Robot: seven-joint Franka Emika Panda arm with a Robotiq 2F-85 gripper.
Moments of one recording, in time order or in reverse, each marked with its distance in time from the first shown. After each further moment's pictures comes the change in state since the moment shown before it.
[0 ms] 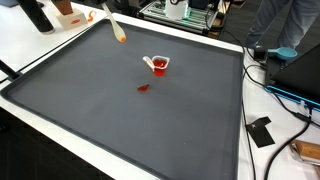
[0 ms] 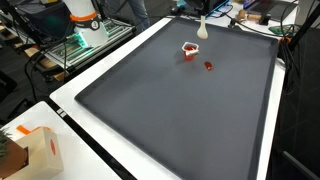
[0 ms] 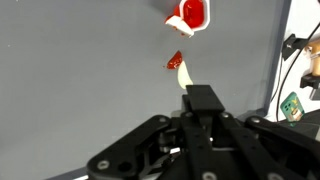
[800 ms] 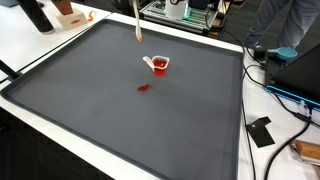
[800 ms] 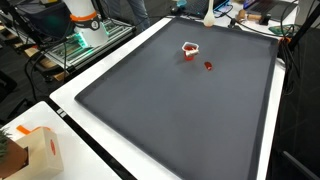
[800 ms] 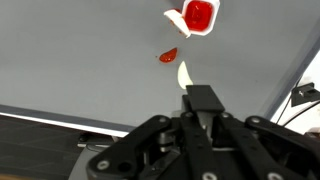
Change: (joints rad) arm 0.147 -0.147 0.117 -0.146 -0.320 0.184 0.047
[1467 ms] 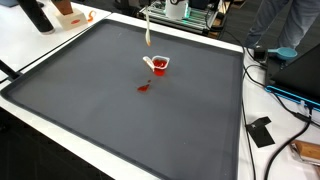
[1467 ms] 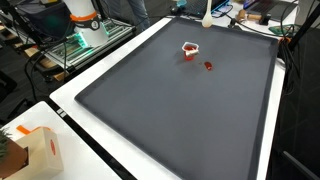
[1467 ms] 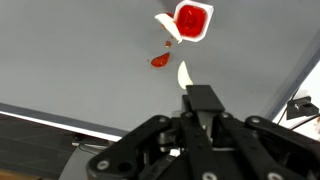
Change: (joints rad) arm 0.029 -0.012 0.029 -0.052 -0.046 0.039 0.027
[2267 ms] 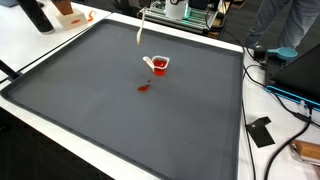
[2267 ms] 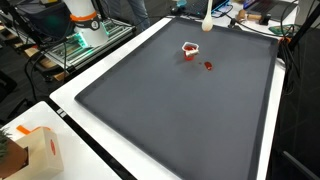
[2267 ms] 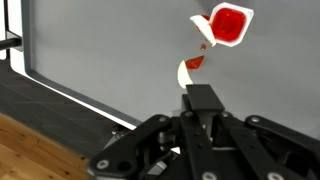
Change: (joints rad) arm 0.071 0.008 0.044 -0.006 -0.380 0.000 0.268
